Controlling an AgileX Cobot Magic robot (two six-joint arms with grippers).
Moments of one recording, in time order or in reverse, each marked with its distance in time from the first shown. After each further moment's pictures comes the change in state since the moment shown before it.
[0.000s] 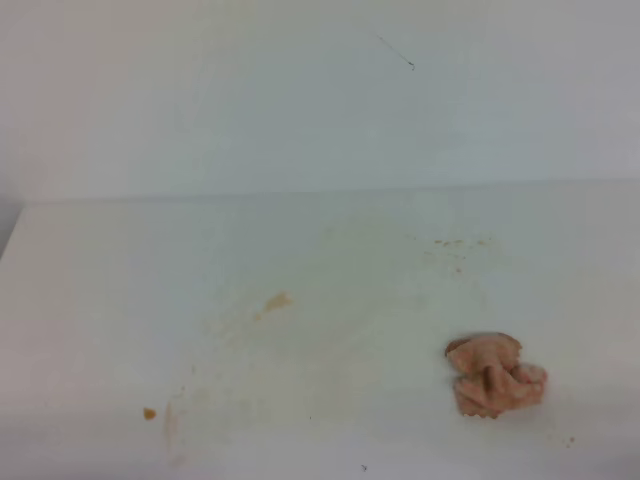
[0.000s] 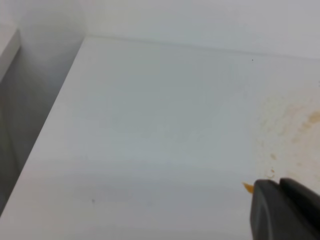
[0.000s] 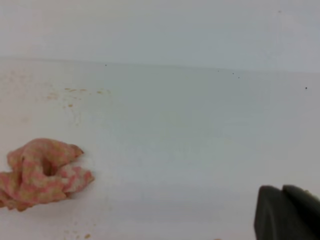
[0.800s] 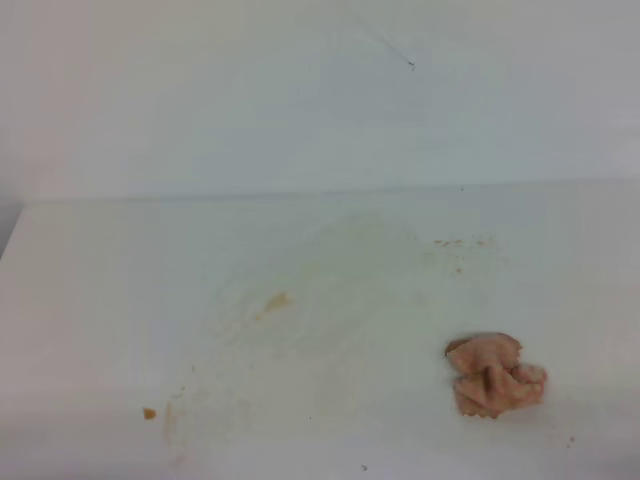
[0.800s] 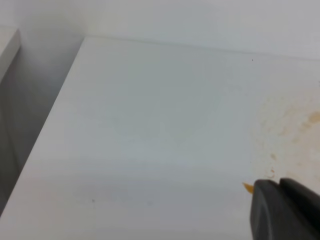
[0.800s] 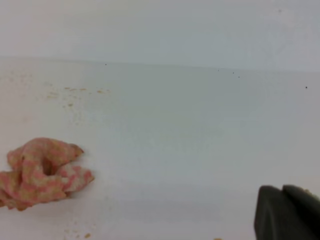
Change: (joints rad) left arm 0.000 0.003 0.000 0.000 -0.002 0.000; right arm 0.000 0.002 0.000 0.000 0.000 0.000
